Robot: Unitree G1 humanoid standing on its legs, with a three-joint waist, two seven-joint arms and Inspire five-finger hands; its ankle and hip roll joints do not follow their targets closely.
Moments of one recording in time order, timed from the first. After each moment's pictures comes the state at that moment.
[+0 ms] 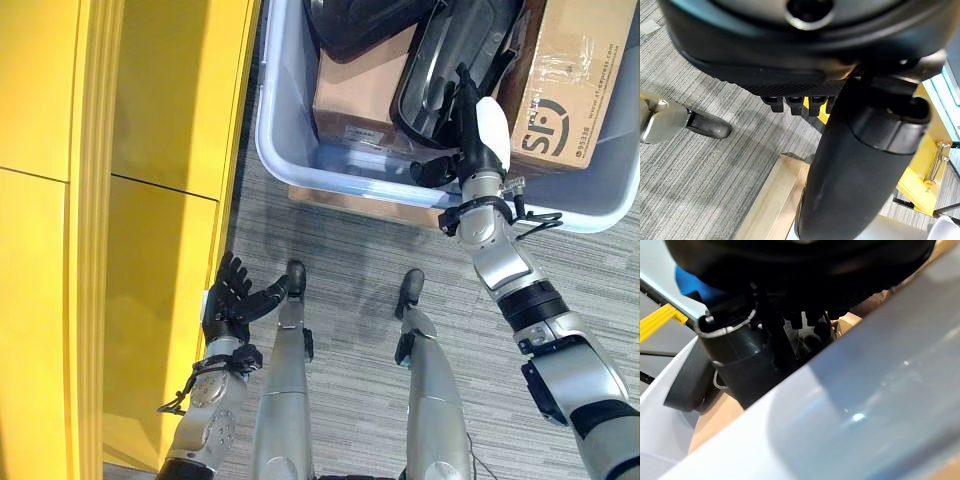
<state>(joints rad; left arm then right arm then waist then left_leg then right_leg) 0.02 0.34 -0.14 0.08 -0.66 -0.16 0.30 -0.92 -0.45 0.34 0.52 -0.23 0.16 -0.40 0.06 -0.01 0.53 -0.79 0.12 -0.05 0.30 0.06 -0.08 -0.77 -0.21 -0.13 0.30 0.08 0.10</state>
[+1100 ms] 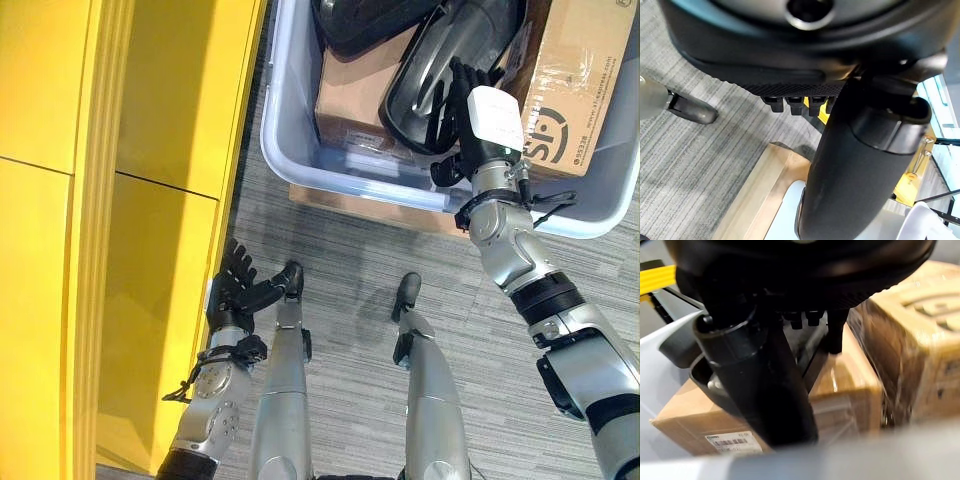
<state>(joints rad) -0.03 0.34 -0.16 0.06 -0.66 -0.16 0.31 -0.99 -0.55 0.45 0.51 -0.58 0.23 -0.32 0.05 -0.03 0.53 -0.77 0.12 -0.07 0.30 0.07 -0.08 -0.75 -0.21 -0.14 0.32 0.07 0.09</state>
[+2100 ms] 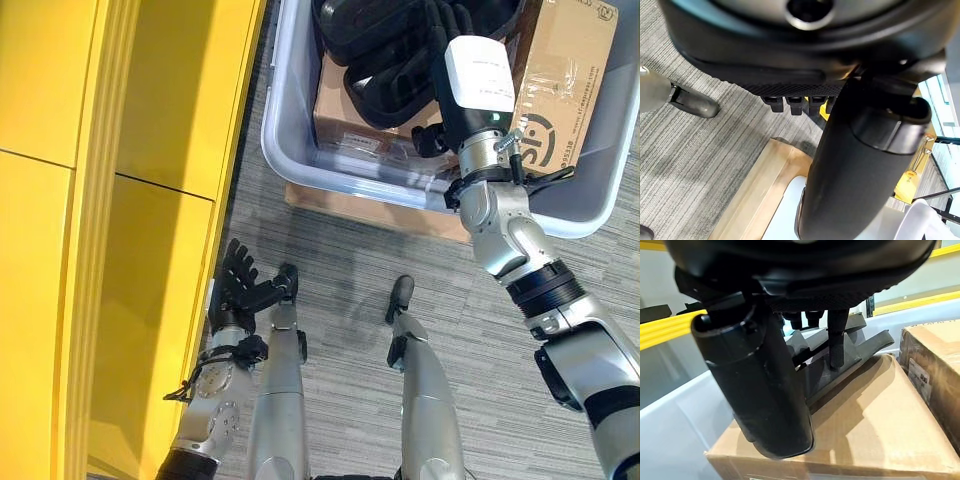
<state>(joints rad) -0.03 0.34 -0.16 0.07 -0.66 -0.16 0.31 -1.02 -0.55 0.45 0.39 -0.65 0.21 -0.32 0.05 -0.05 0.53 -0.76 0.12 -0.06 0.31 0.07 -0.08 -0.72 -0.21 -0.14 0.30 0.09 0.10</state>
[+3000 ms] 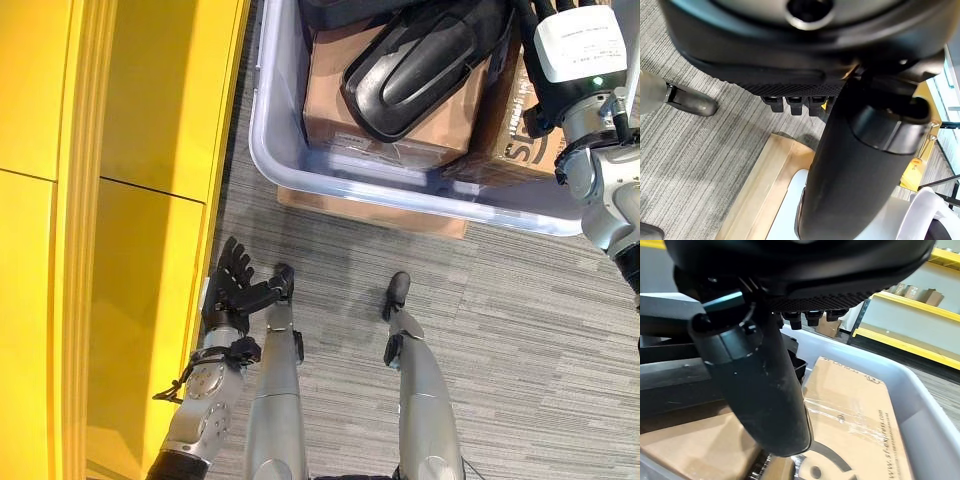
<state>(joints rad) -0.02 0.38 -0.15 0.07 -0.66 -0.16 0.27 -1.10 -0.92 0.57 0.48 -0.61 0.17 -0.25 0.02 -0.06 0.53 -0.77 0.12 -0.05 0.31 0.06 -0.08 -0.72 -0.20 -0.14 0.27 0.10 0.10</state>
